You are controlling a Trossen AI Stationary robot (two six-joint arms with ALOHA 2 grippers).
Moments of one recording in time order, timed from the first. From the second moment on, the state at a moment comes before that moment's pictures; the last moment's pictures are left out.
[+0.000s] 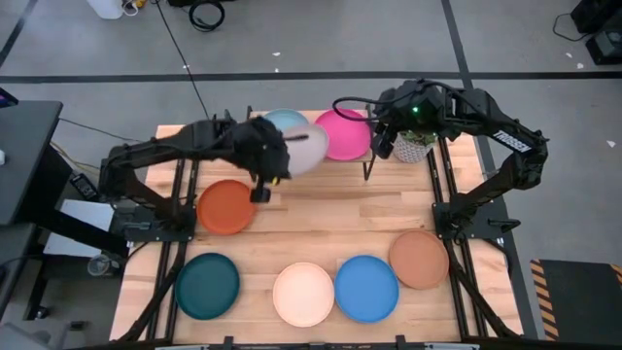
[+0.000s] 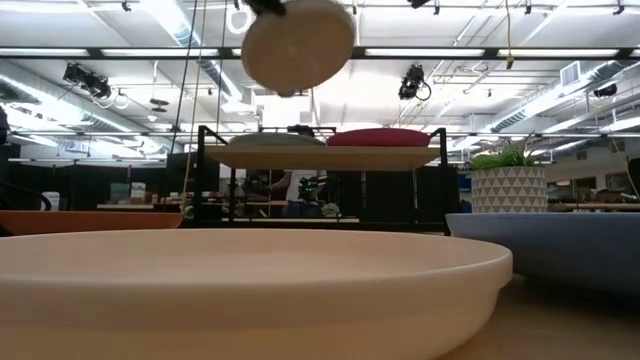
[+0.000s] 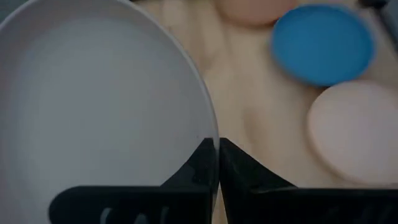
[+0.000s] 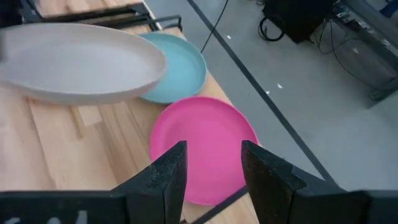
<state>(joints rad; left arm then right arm) 0.16 1.49 1.66 -1.00 0.08 0.33 -0.19 1.41 1.93 -1.23 0.40 0.07</state>
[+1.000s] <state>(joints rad) 0.50 1.73 1.66 -1.11 0.03 0.55 -0.13 1.41 1.93 -1.08 0.43 0.14</state>
